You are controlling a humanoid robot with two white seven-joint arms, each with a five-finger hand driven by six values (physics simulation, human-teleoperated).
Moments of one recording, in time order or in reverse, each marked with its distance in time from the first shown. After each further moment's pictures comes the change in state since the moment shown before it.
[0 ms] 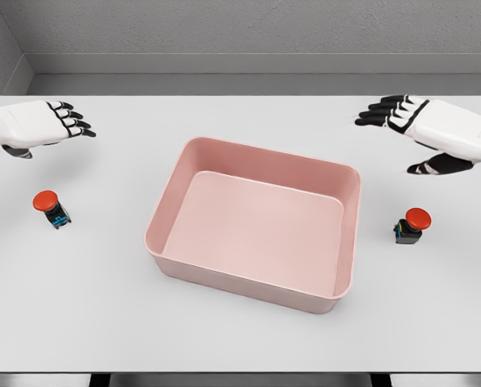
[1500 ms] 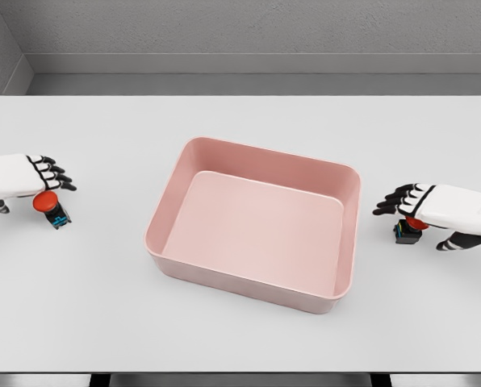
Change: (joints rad) left arm -0.015 0.212 -0.258 -0.187 0.189 0.000 0.023; right arm 0.256 -0.080 -0.065 -0.037 0.095 -0.001 0.153
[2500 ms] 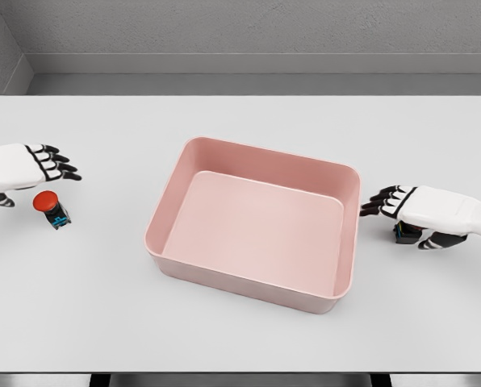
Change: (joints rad) left arm -0.026 0.064 -0.001 -0.107 0.066 0.000 0.041; right arm -0.011 0.102 -0.006 0.053 0.064 0.000 0.021
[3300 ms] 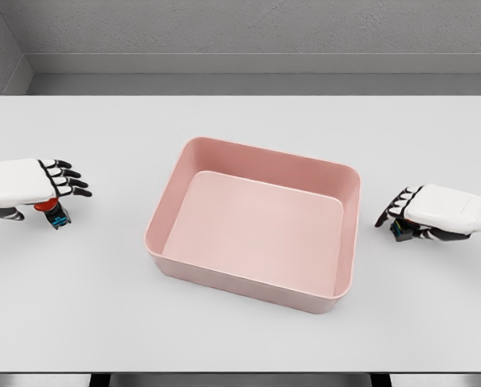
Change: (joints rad) left arm 0.003 0.011 -0.033 -0.062 -0.006 0.000 0.000; right arm 0.008 0.002 -0.017 0.023 0.037 0.000 -0.009
